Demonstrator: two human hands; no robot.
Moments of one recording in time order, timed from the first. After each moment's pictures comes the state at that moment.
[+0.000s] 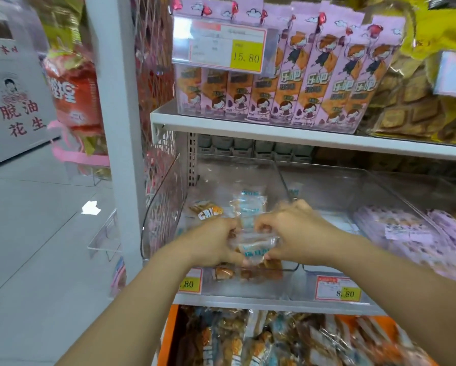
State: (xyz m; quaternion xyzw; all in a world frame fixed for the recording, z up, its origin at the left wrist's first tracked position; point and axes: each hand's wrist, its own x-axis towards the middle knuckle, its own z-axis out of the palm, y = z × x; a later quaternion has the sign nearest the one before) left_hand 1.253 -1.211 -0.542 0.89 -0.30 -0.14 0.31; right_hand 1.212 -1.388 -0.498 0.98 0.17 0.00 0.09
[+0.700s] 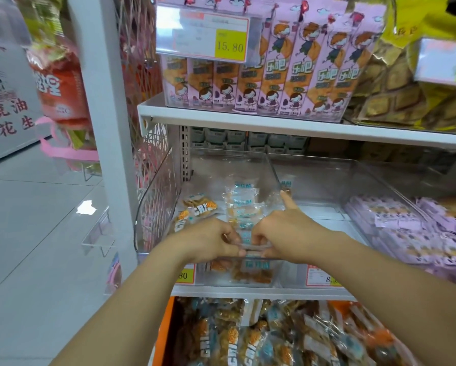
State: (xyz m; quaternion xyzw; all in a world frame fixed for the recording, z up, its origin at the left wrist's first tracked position) left_hand 1.242 -1.214 -0.543 0.87 -0.24 -0.24 0.35; right_hand 1.201 -1.381 -0.506 0.97 0.17 -0.06 0.15
